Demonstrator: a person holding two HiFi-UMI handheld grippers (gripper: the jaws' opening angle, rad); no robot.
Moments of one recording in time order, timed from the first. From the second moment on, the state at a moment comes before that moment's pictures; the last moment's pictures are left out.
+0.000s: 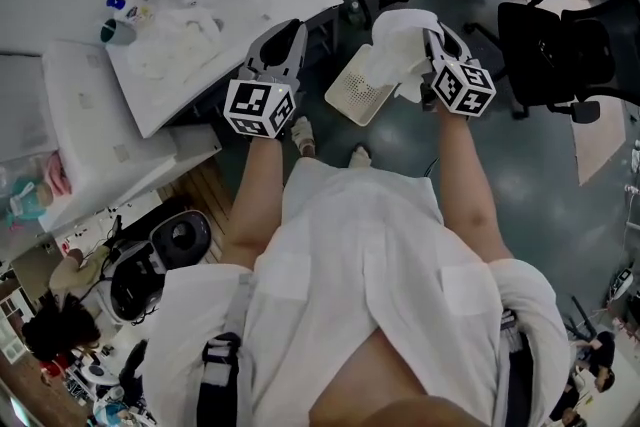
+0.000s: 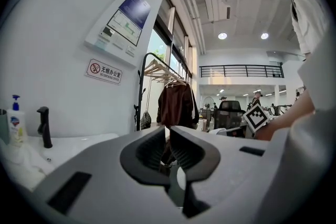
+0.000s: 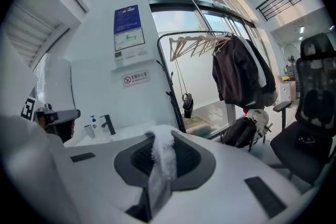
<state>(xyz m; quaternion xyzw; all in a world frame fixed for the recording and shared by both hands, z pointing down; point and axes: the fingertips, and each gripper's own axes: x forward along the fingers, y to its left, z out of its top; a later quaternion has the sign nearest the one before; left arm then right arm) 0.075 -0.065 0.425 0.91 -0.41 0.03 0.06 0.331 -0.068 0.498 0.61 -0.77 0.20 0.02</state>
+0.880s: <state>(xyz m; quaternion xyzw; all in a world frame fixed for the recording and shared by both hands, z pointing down) 0.061 -0.076 0.426 0.90 -0.43 0.03 0.06 0.305 -0.058 0.617 0.58 -0.71 0.31 0.24</state>
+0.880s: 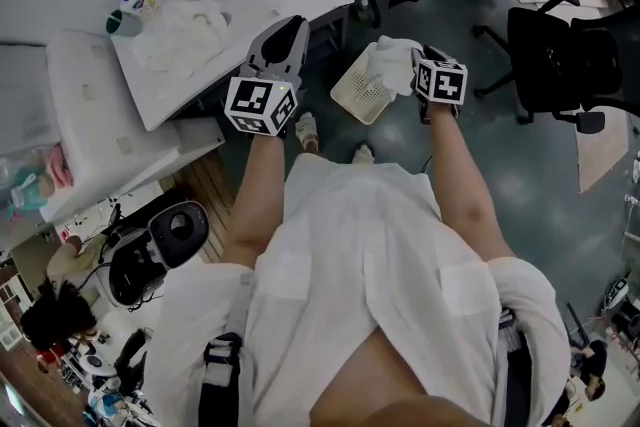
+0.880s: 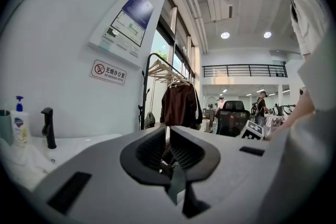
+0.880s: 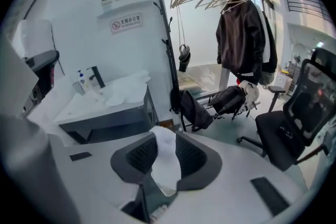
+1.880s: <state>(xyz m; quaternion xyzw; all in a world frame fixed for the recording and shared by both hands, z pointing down) 0.064 -0.078 0.407 0.90 -0.43 0.01 0.05 0.294 -0.077 0.439 0.55 -0.82 0.12 0.02</state>
